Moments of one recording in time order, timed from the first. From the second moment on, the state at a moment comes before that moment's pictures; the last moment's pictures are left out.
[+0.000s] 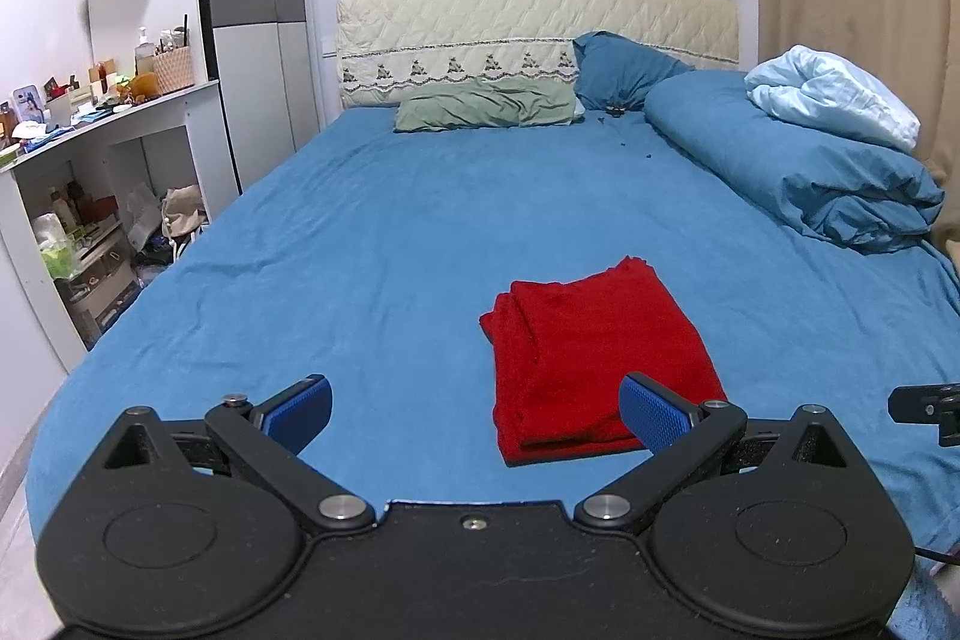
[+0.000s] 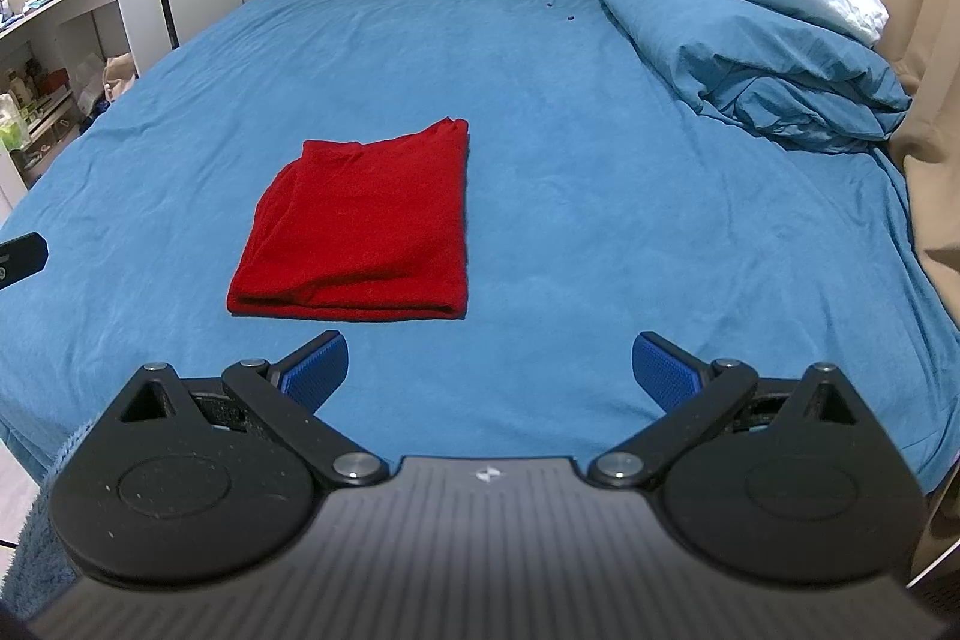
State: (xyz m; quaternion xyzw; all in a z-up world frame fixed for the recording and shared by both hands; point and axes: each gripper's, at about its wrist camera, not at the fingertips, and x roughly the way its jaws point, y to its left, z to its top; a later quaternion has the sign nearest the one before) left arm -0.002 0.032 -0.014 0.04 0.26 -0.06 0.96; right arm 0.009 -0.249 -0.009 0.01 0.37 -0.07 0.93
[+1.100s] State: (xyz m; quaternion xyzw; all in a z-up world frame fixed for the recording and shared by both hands) left arm -0.006 0.030 -0.013 0.04 0.23 -0.05 0.97; right arm 0.008 -0.247 -0.008 0.02 0.37 -0.07 0.93
